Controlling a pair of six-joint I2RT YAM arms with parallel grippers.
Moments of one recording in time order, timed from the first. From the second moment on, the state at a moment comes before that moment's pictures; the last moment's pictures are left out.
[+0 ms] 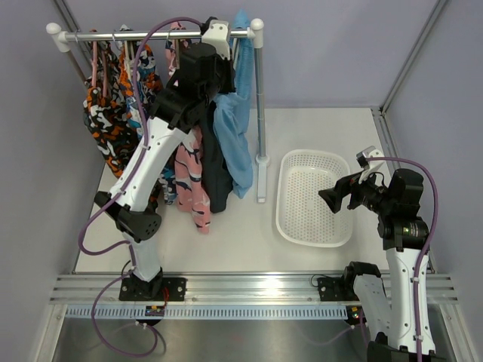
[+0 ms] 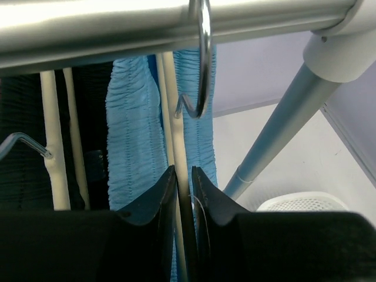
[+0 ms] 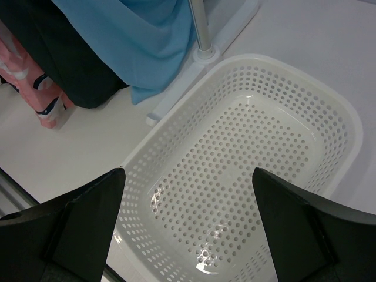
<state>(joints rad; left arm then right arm) -0.58 1.86 2.35 -0.67 -0.24 -0.16 -0.13 0.67 0.86 -0.62 -0.73 -0.15</state>
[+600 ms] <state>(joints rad) -0.57 1.78 2.32 -0.72 -0.14 -0.20 -0.13 0.67 0.86 -0.62 -0.72 -0.15</state>
